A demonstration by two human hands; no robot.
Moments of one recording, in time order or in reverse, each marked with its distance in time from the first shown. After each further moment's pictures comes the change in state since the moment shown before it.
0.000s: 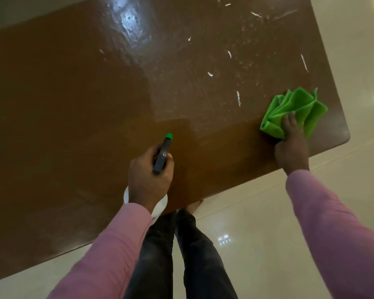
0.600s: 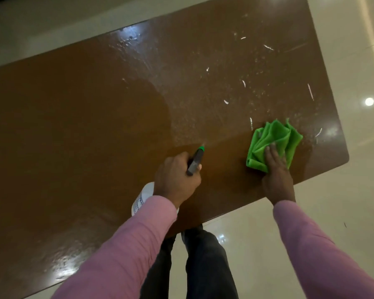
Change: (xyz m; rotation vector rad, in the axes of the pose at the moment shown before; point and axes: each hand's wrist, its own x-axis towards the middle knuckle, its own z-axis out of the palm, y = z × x) left_hand 0.067 0.018 -0.016 0.250 -0.335 -0.066; right_hand -0.033 -0.040 0.026 -0.099 -0.138 -0.084
